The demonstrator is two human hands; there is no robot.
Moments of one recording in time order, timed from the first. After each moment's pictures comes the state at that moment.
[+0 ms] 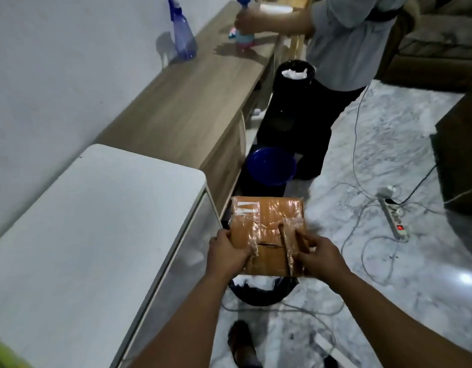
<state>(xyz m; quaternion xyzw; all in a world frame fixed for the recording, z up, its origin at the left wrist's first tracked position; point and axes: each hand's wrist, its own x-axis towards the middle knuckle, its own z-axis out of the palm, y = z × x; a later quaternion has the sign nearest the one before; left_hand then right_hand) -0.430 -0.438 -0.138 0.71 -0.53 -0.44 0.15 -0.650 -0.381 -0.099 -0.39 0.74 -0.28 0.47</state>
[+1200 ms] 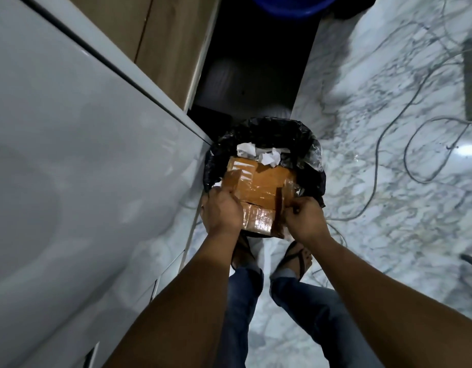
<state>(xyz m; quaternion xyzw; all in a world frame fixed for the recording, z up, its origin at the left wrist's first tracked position) -0.451 -0.447 -0.463 0.76 -0.57 -0.30 -0.07 -0.622 -0.387 -0.484 -0.40 0.80 -0.10 0.44</state>
